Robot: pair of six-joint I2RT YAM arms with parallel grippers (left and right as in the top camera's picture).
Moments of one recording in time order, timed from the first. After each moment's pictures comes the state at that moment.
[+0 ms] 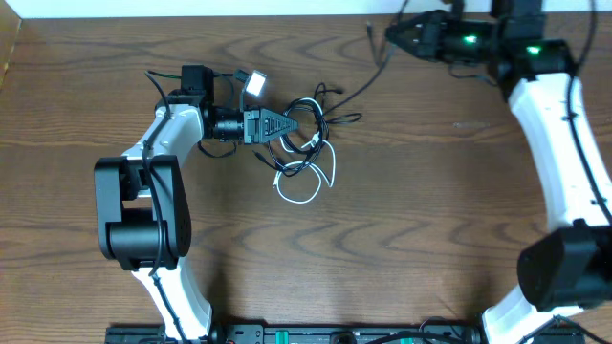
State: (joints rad) left arm 0.01 2.03 1.34 -0.62 1.40 0.34; right arm 0.06 1.79 1.76 -0.59 -0.93 0.44
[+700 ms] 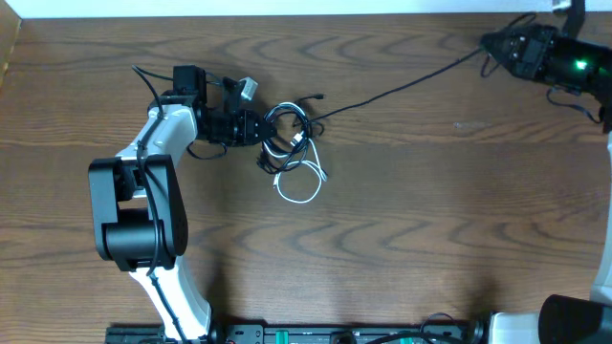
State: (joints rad) left arm 0.05 2.03 1.34 -0.62 0.90 0.10; right arm -0.21 1.57 1.76 -0.90 -0.93 0.25
